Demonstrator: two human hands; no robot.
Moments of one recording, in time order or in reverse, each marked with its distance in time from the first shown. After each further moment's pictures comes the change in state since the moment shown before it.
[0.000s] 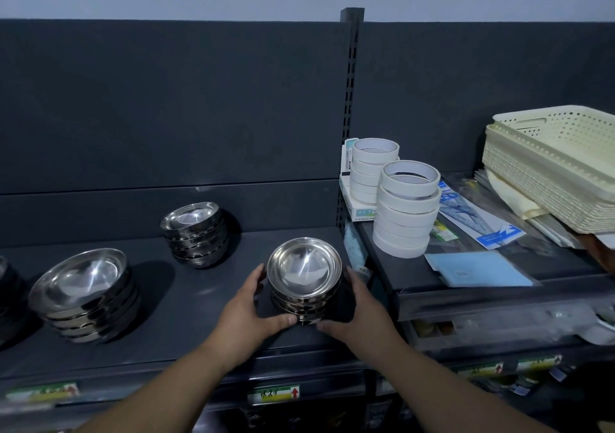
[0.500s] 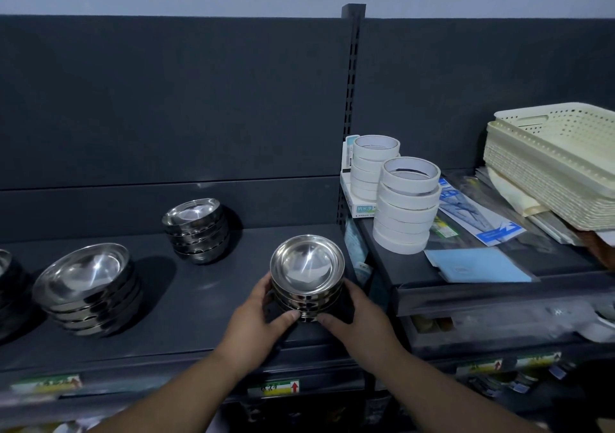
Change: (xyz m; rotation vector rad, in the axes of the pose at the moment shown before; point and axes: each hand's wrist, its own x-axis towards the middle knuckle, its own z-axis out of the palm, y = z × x) left_hand -0.009 -0.006 0.021 -0.032 0.048 -0.011; right_hand -0.009 0.007 0.008 -0.005 0.053 0.000
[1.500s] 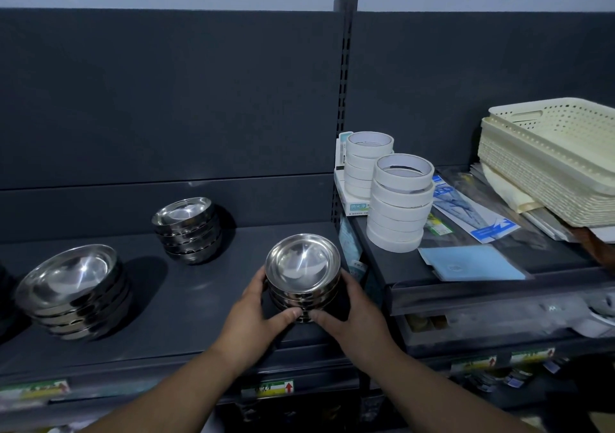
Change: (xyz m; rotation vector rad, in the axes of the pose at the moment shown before) left_hand 0.005 0.008 0.004 0.087 0.005 0.071; right_hand 0.001 0.000 -0.002 0.068 0.023 -0.020
